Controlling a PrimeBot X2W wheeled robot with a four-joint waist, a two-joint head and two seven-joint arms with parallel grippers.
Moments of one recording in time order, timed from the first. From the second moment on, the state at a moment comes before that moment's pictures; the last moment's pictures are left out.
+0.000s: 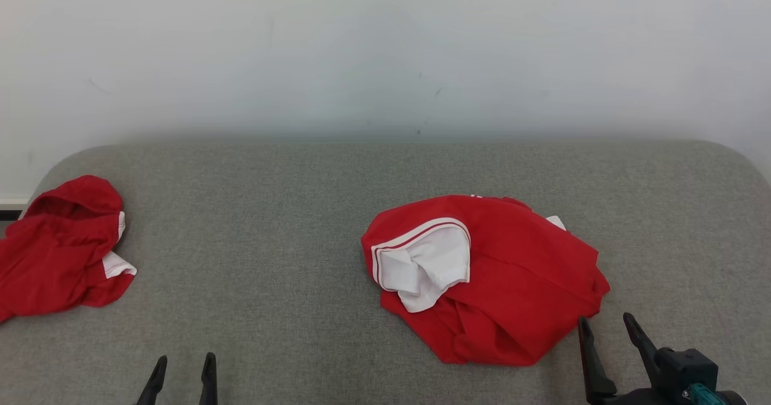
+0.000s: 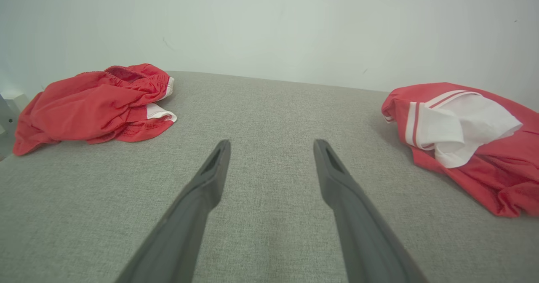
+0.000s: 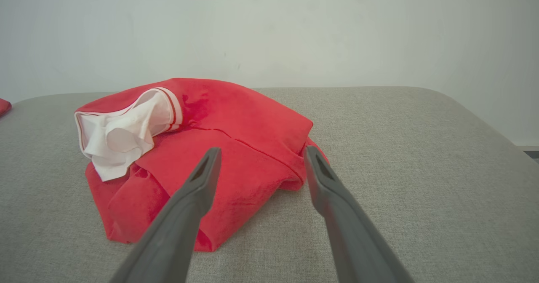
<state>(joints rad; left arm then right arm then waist) 0.08 0.17 -0.06 0.20 -0.30 -0.08 -0.21 0.05 -0.05 -0.06 0.17 0.07 0.13 -0.08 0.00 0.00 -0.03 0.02</state>
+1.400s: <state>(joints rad) -0.50 0.13 -0.09 0.49 -0.59 -0.03 0.40 0.00 -0.05 0.00 0.14 0.11 0.13 -0.04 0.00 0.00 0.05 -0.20</state>
